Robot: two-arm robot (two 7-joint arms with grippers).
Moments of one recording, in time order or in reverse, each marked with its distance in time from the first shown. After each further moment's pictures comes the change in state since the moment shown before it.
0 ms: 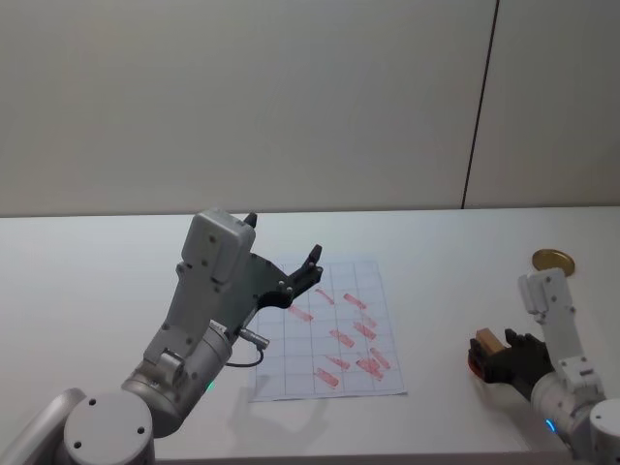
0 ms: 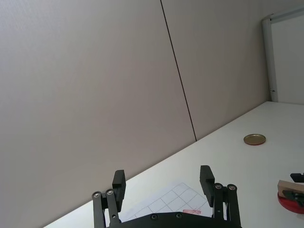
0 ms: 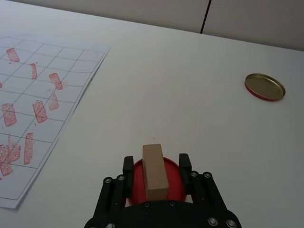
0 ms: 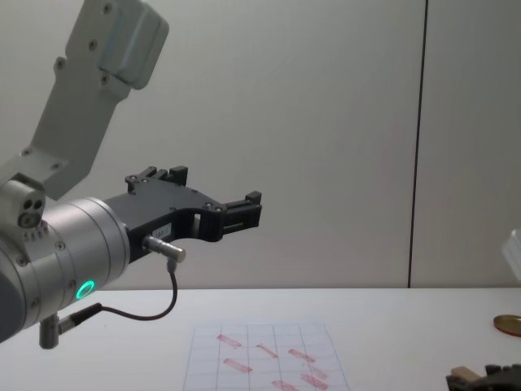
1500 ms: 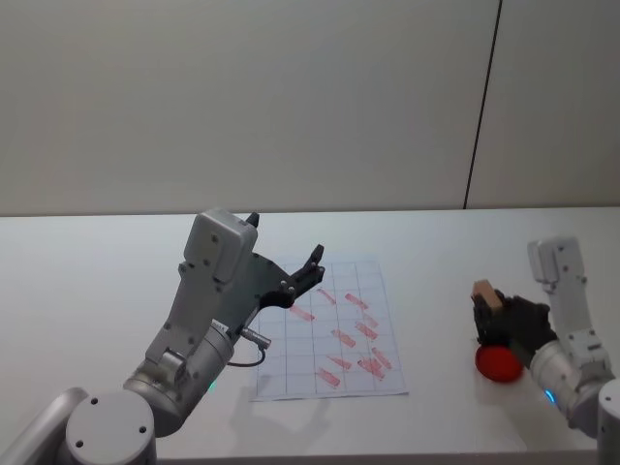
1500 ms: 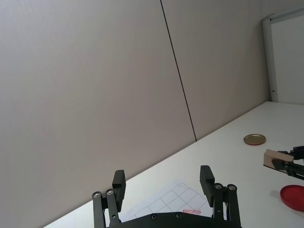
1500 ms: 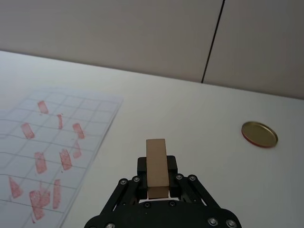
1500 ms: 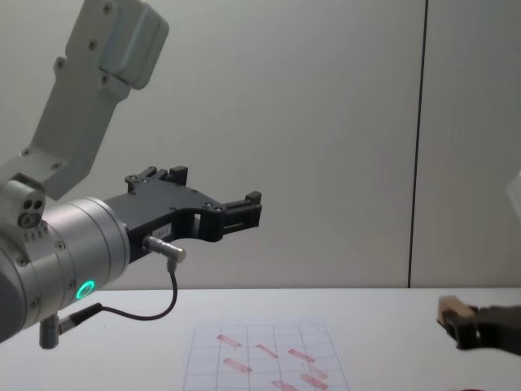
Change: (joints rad) left arm 0.000 0.000 0.000 0.000 0.000 0.000 0.000; right arm -0.013 0.000 0.013 -0.108 0.013 -0.048 0.006
